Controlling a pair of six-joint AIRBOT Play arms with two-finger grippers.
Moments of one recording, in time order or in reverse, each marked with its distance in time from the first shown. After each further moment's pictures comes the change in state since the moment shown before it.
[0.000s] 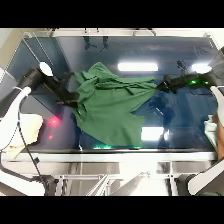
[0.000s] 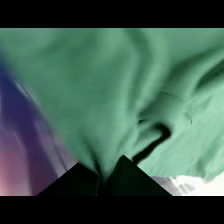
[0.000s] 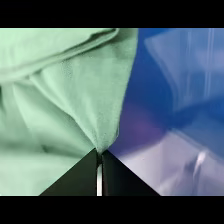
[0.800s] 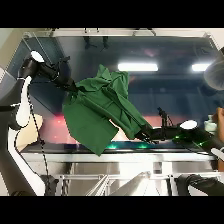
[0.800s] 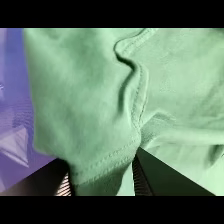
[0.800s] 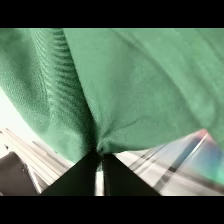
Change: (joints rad) left arm 0.104 -0.345 0.481 -0.195 -0.129 0.290; right arm 0.434 0.755 -1.138 0.358 -0.378 -0.038
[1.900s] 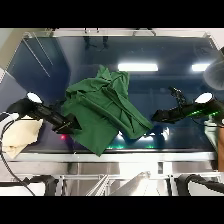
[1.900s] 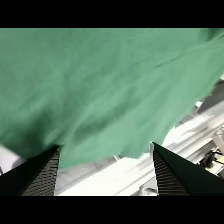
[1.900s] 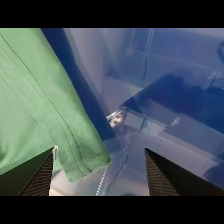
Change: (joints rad) left arm 0.010 0.589 -1.157 -0.078 0.230 -0.203; right arm -0.294 -0.191 0.419 -0.546 0.222 -0.133
